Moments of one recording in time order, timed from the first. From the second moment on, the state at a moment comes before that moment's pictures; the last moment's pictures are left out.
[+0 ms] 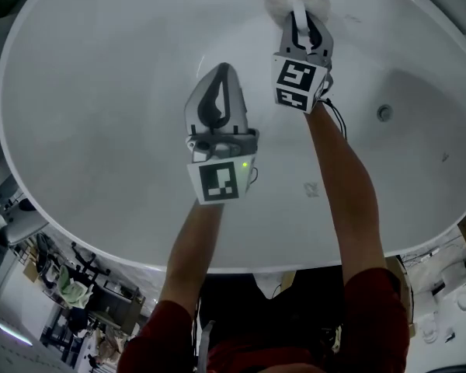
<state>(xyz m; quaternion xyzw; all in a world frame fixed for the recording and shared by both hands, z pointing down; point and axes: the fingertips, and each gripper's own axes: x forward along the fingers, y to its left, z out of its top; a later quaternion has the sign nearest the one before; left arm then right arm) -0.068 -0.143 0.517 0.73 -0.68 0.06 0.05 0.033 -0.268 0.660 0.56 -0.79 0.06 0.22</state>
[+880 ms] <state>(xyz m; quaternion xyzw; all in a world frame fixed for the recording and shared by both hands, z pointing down) 0.184 -0.166 0.548 0.81 -0.58 0.08 0.05 0.303 -0.259 0.692 0.62 -0.74 0.05 0.24</state>
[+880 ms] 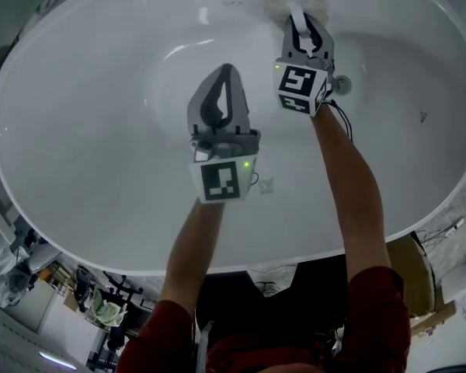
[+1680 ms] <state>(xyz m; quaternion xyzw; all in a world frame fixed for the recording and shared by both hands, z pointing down) 0.367 -0.183 0.562 0.86 -0.50 0.09 0.05 0.539 -0.236 0.699 0.74 -0.63 0.12 0.21</state>
